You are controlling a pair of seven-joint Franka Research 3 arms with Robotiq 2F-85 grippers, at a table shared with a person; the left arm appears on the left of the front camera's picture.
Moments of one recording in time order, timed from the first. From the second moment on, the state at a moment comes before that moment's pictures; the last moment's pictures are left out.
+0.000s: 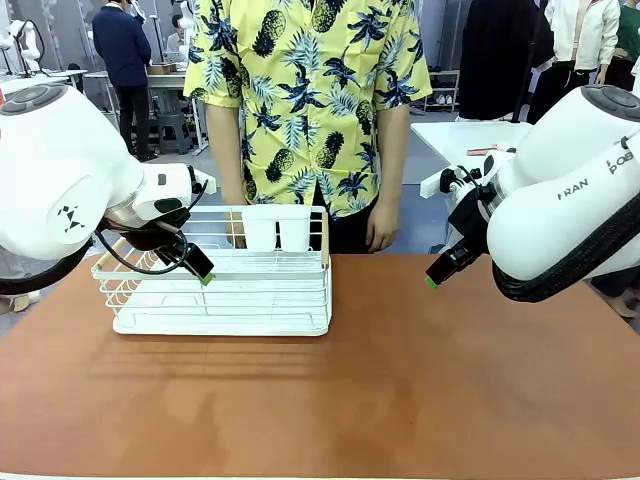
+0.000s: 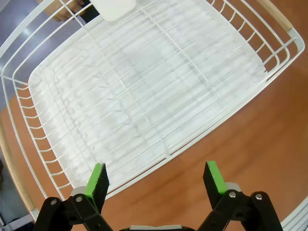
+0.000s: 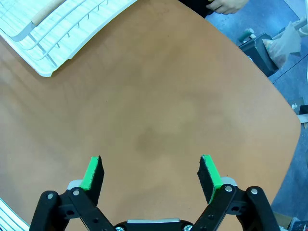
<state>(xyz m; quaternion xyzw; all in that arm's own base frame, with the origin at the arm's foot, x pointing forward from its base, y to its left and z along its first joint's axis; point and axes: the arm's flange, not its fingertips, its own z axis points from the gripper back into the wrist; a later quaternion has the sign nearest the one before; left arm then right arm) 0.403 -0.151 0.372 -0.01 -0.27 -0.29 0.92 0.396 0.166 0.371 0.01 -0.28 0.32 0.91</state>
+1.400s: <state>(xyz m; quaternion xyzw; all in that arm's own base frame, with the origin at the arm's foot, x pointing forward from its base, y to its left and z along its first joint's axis) 0.378 0.143 0.492 -0.57 -0.09 -0.01 0.81 0.416 -0.132 0.492 0.54 -0.04 -0.08 0.84</state>
